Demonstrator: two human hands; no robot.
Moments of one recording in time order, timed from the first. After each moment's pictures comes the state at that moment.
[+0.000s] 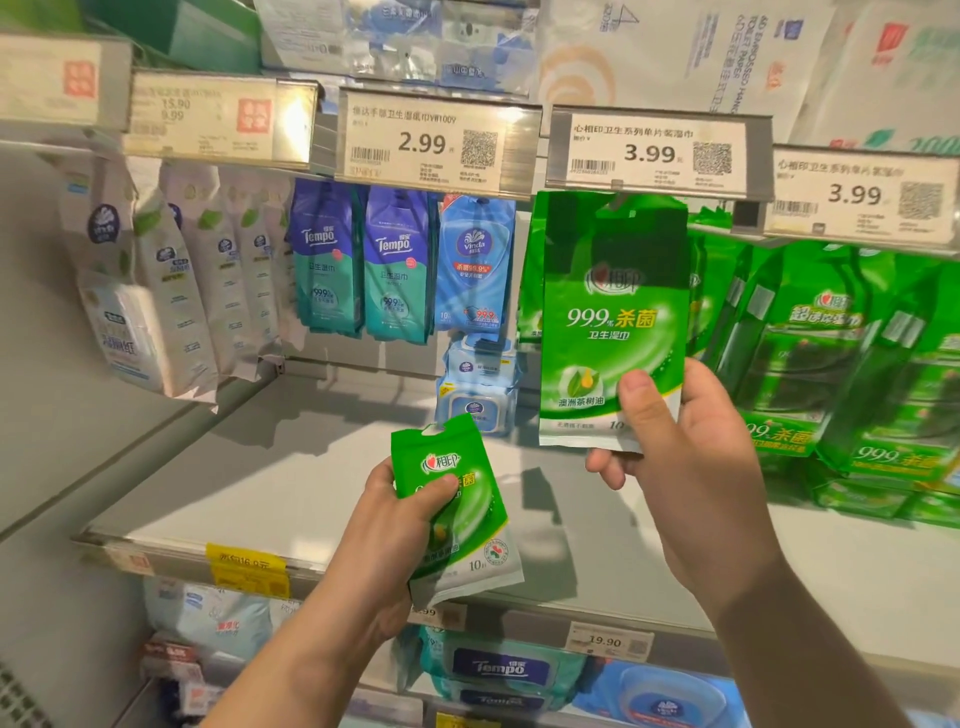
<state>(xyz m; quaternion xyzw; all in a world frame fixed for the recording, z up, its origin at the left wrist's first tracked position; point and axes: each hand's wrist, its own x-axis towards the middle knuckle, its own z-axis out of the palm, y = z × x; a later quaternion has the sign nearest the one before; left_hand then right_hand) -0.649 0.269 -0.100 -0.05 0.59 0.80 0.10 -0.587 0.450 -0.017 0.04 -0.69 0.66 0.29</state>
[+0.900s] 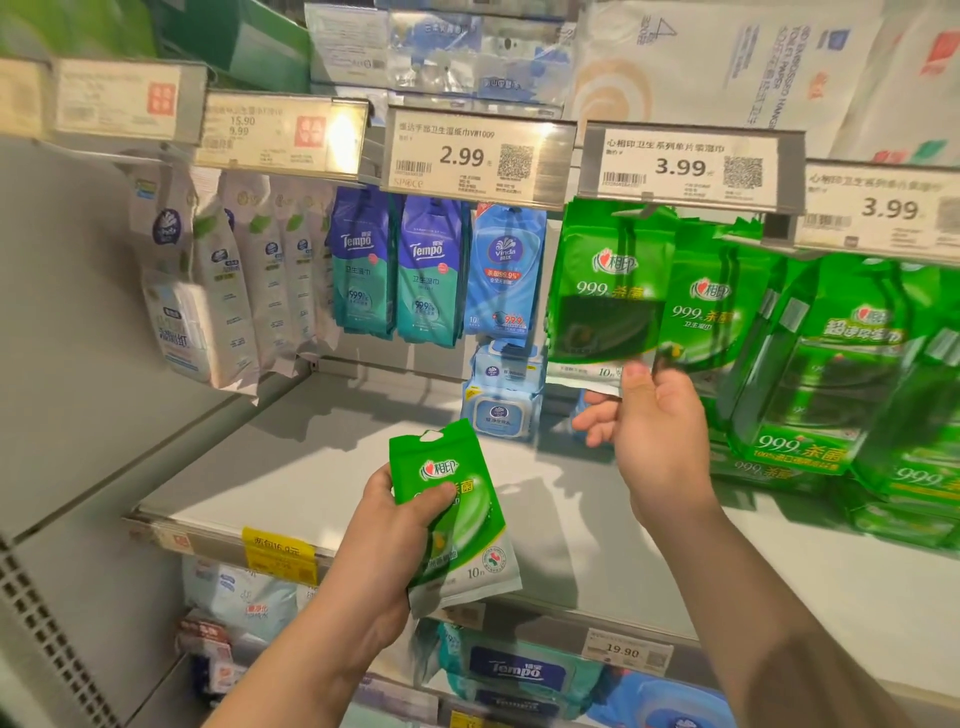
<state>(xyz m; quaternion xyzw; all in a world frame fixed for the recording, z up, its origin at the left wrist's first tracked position) -0.639 0.252 -0.104 -0.07 0.58 0.81 0.07 -0.656 0.453 -0.034 -0.05 -0.69 0.66 0.29</state>
